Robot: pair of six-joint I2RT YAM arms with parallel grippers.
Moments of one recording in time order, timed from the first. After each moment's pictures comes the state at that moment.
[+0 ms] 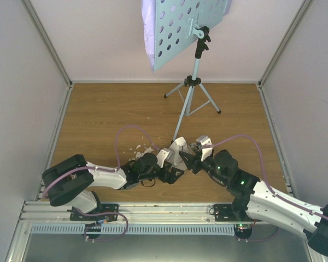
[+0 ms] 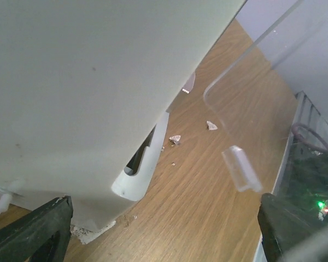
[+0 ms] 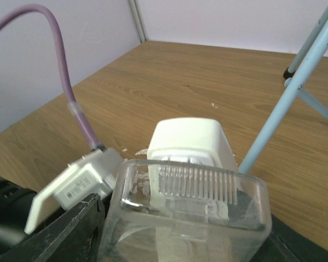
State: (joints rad) left arm -1.00 1.49 0.44 0.56 0.15 -0.59; right arm 0.92 0.68 0.38 0.05 0.14 0.26
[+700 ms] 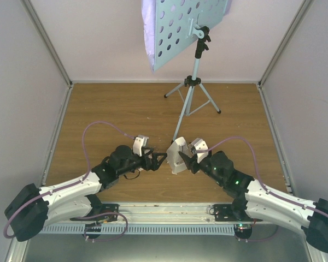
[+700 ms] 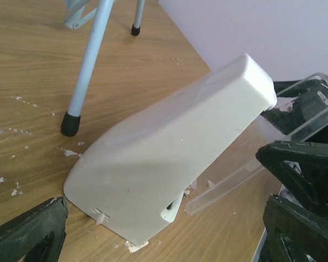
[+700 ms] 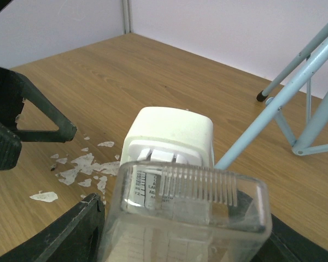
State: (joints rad) left arm -0.81 1.00 0.37 0.31 0.14 -0.60; right arm 0.92 0.77 0.32 0.20 0.20 0.00
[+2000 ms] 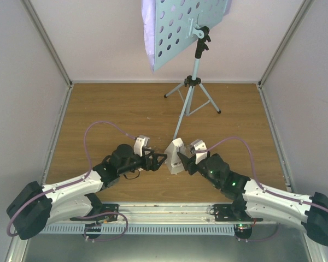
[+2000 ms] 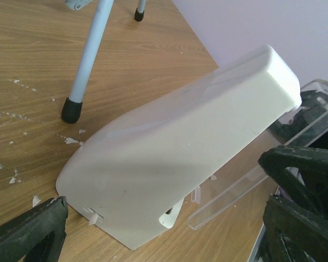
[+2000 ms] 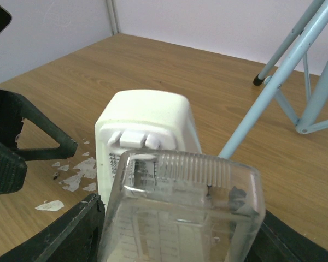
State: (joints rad) left arm -0.78 1.04 0.38 0.30 0.19 -0.62; right arm 1.00 0.81 0.30 0.24 0.34 0.15
